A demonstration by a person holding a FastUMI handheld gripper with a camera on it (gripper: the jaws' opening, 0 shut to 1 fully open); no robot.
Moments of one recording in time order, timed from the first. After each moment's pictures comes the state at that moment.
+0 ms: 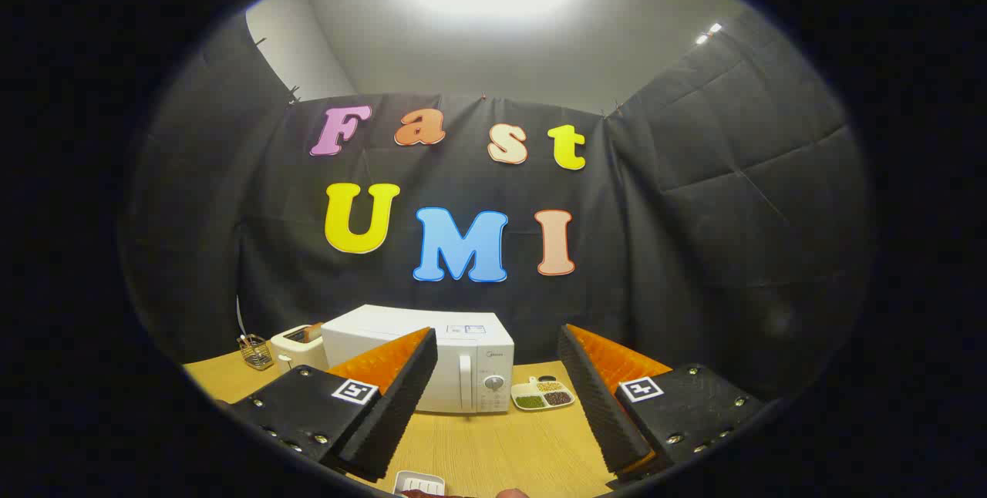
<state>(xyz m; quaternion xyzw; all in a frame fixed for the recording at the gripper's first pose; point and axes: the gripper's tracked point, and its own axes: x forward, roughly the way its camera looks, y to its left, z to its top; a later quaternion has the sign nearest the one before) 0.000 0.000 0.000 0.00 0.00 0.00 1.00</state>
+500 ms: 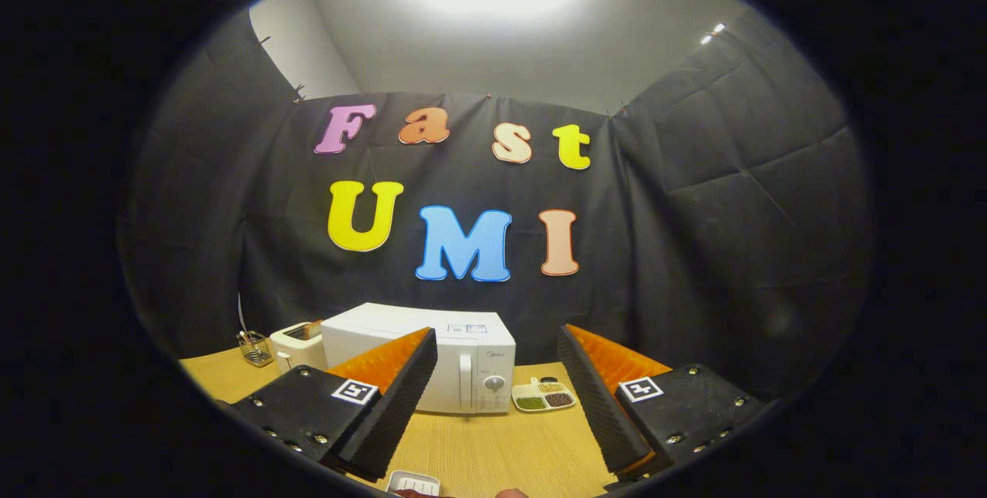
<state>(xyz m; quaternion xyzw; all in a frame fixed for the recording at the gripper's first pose) 0.005 0.005 -0.005 -0.01 0.00 0.02 1.00</state>
